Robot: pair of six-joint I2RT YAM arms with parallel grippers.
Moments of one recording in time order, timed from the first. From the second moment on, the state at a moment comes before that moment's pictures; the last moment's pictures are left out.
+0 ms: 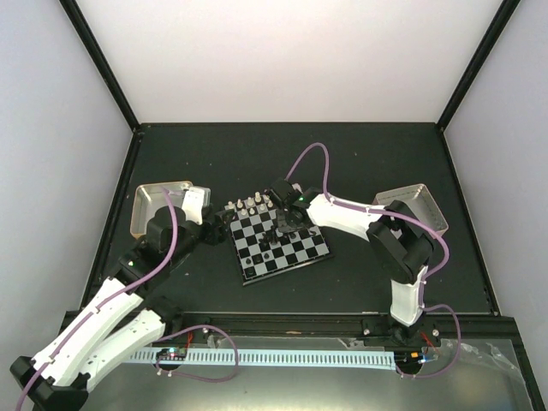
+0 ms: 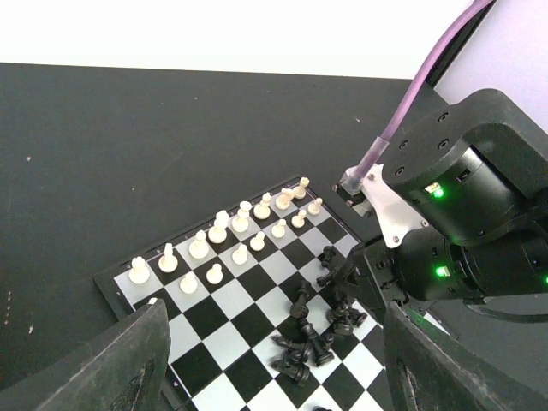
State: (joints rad) left arm -0.58 0.65 0.69 -0.43 -0.05 -0.35; right arm 0.83 1.90 1.31 -0.63 0.22 0.60
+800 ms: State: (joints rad) left arm -0.58 0.64 0.69 -0.43 -0.05 -0.35; right arm 0.83 1.92 1.31 -0.62 0.21 0.61
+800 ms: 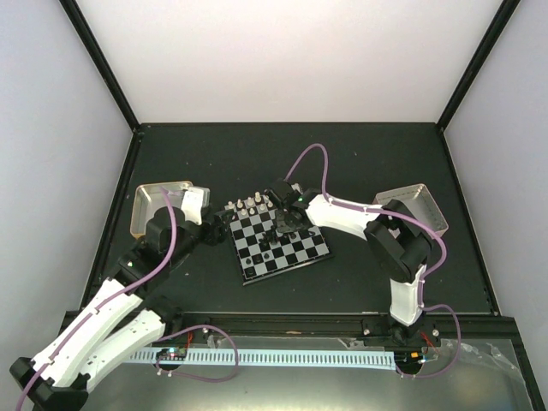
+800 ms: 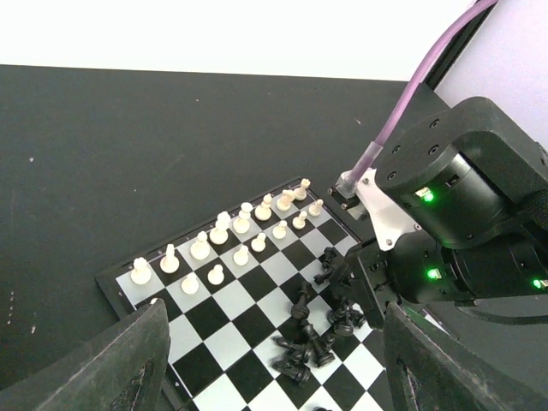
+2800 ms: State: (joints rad) left arm -0.58 0.56 0.69 -0.44 -0.20 -0.39; right arm 1.06 1.74 1.07 -0.45 0.21 0.69
